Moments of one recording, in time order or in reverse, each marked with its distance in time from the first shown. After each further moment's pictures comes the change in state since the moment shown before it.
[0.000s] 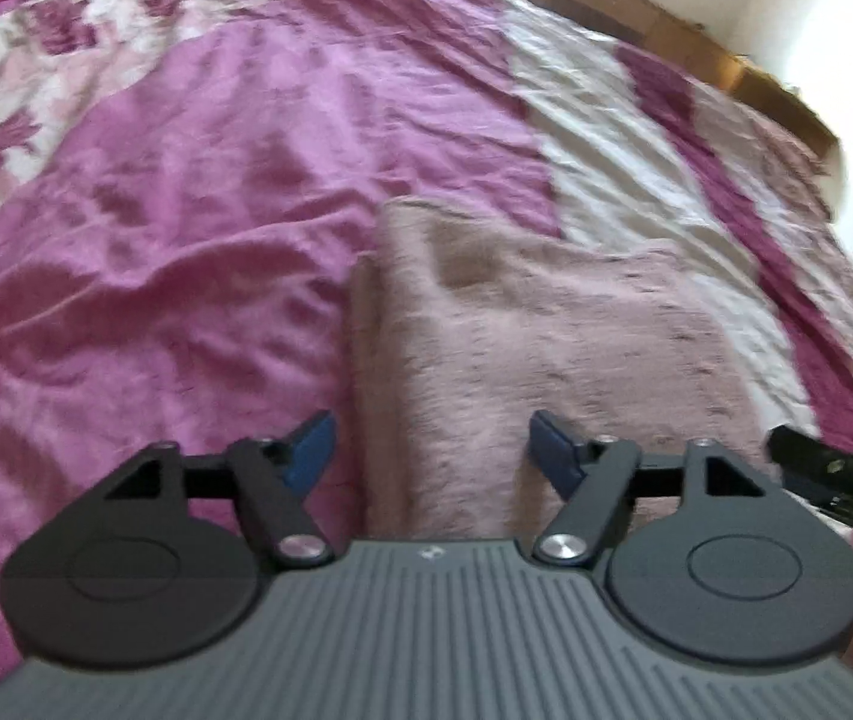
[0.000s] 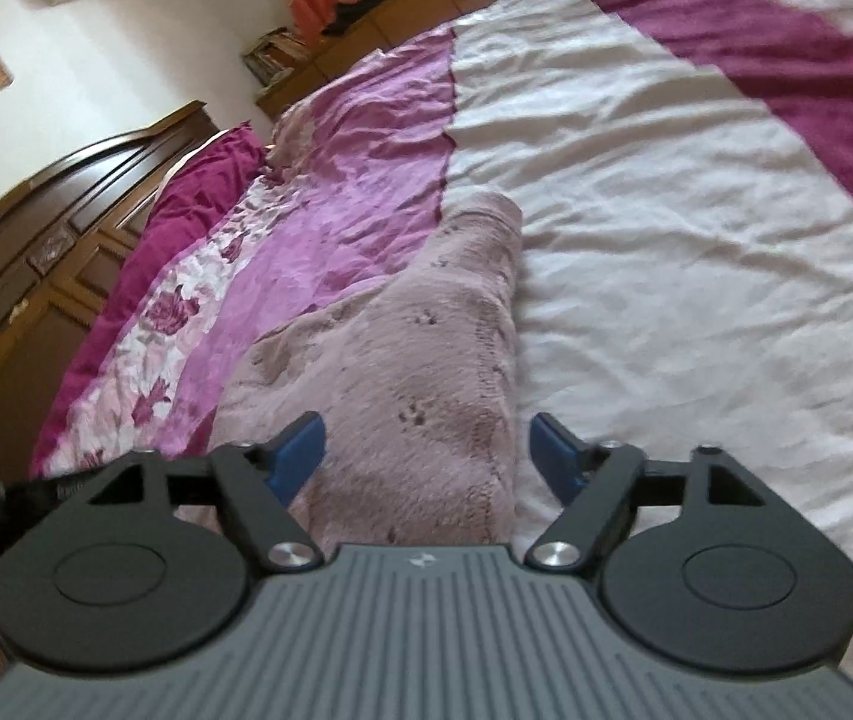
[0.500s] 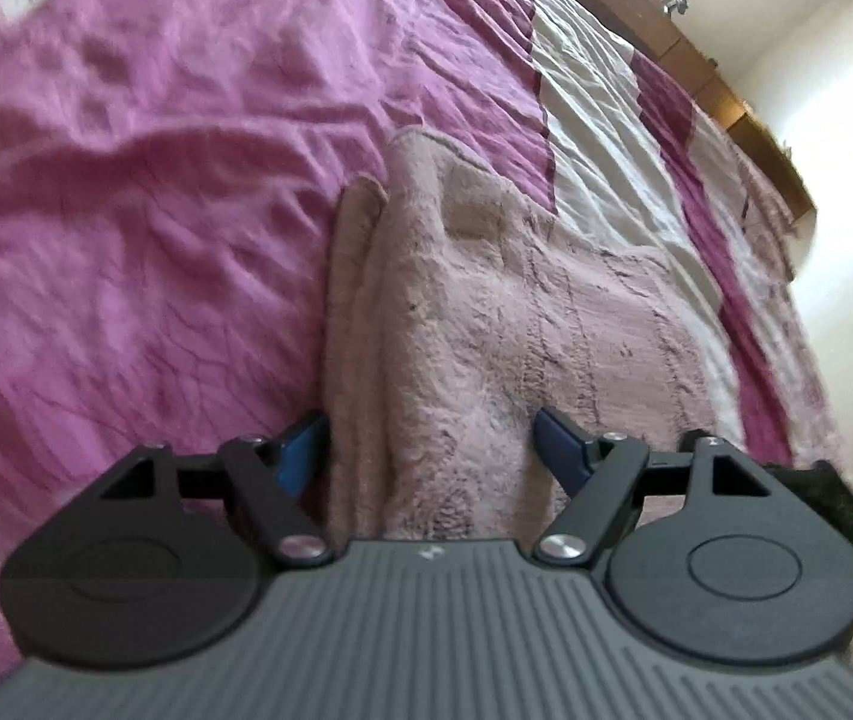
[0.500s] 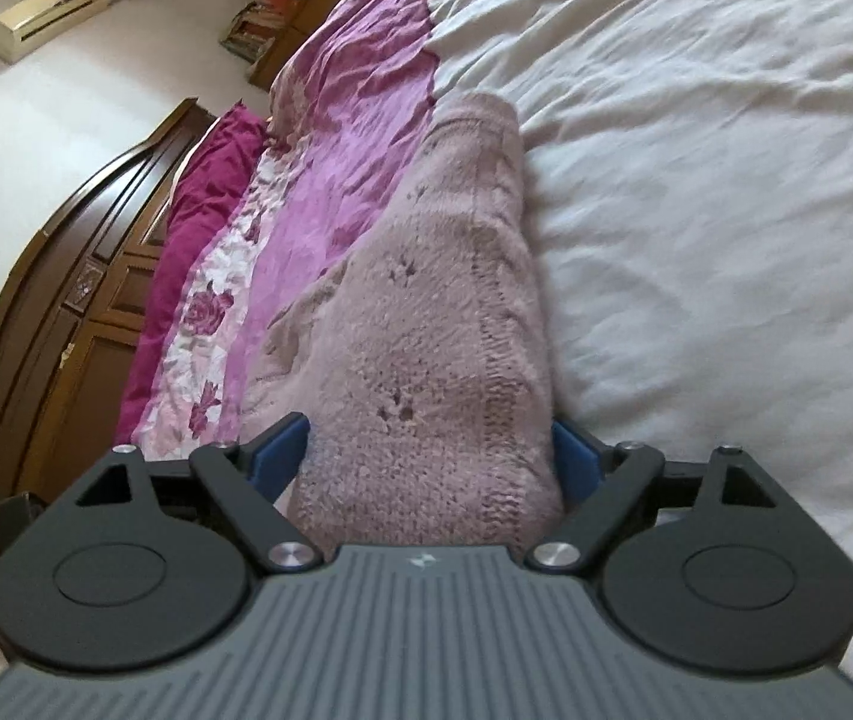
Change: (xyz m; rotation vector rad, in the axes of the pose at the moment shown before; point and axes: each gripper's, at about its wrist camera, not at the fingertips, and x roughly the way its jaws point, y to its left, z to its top) left arm 0.024 0.026 -0.010 -0.242 0.092 -0.199; right arm 0.059 -0.024 0.002 0.206 0.151 0.136
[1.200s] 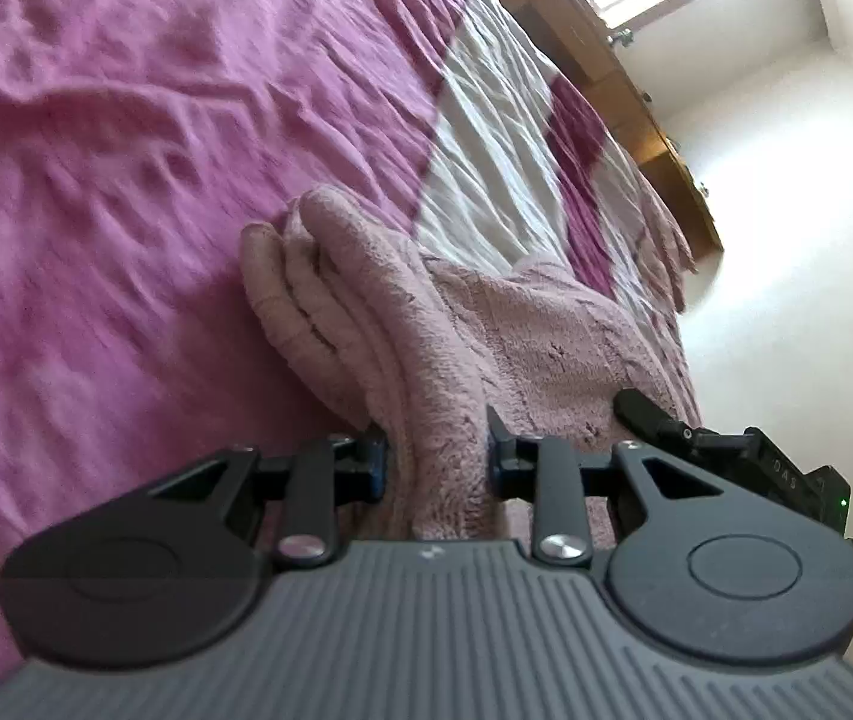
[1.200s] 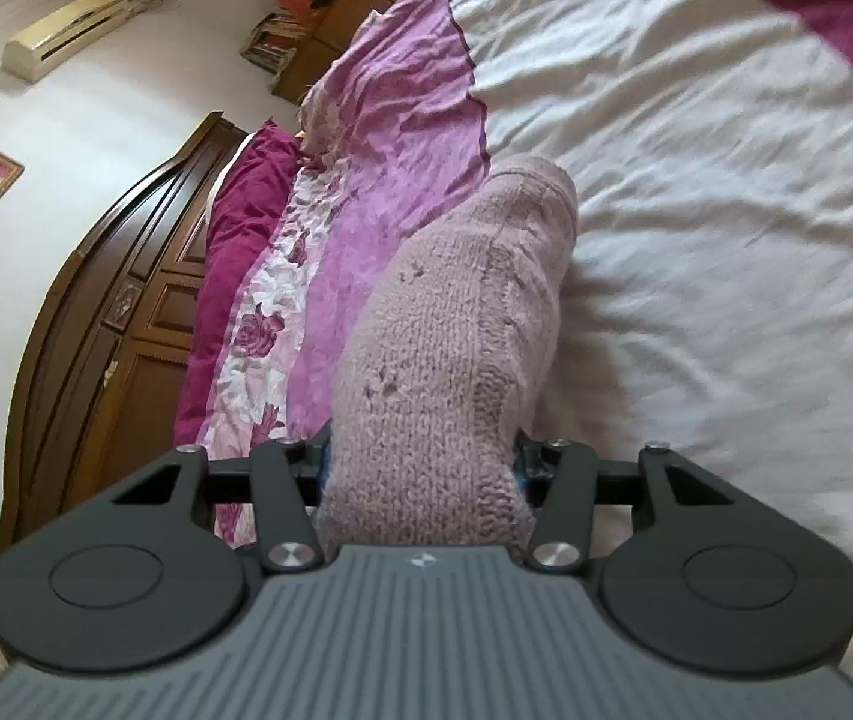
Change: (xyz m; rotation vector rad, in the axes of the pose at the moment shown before) left arm -0.029 -0.050 -0.014 -0.101 0.019 -0.218; right arm -0.067 0.039 0.043 0.017 -0.002 0.051
